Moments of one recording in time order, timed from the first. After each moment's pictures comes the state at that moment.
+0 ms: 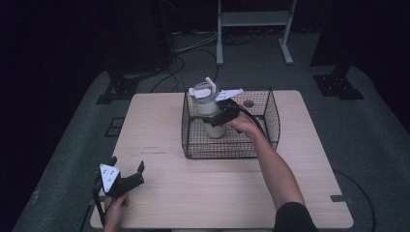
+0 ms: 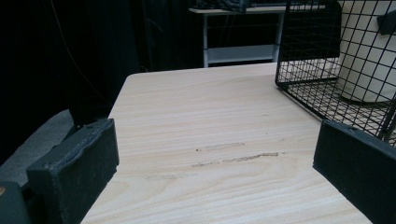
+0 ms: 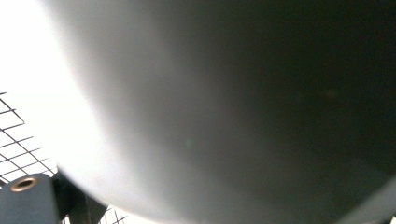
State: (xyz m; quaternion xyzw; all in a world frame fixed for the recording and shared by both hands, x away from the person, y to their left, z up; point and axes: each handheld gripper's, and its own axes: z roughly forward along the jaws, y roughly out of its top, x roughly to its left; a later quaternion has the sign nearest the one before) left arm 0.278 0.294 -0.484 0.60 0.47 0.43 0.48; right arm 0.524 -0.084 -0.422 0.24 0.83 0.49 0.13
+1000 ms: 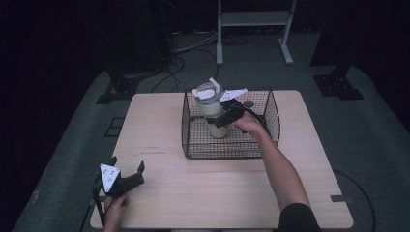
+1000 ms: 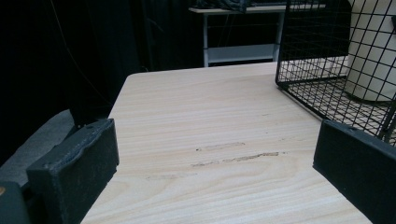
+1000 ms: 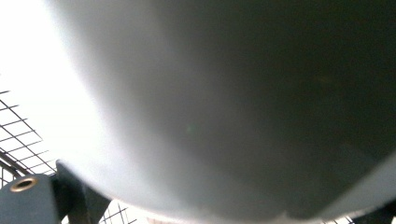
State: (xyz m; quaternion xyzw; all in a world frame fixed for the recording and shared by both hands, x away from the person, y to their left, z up) left arm 0.278 0.293 -0.484 0.60 0.47 0.43 0.48; right arm 0.522 -0.099 -0.421 0.23 0.83 0.48 0.13
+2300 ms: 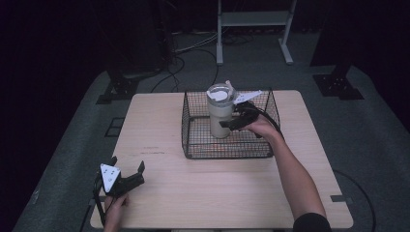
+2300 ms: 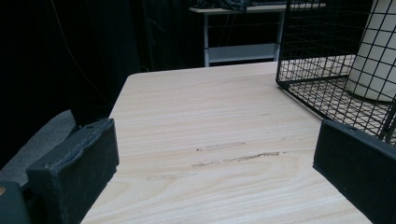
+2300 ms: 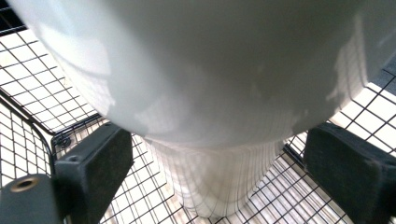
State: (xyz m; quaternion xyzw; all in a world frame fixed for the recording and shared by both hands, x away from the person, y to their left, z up) left arm 0.279 0.293 -0.485 0.60 0.47 0.43 0.48; right arm 0.505 -0.144 -0.420 0.27 0.84 0.45 0.11
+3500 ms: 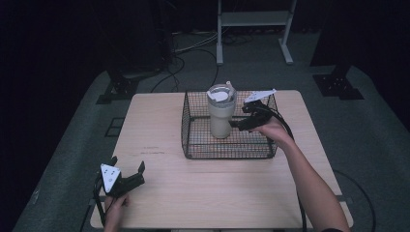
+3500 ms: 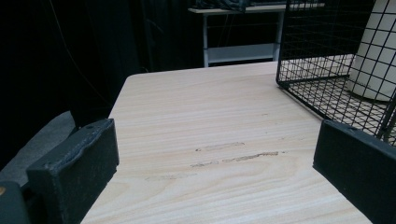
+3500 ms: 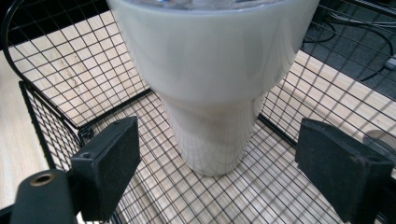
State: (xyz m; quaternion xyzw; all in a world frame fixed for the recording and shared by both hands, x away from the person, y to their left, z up) left arm 0.278 0.292 -0.485 0.60 0.47 0.43 0.48; right arm 0.463 -0.169 -0.379 0.32 0.83 0.43 0.14
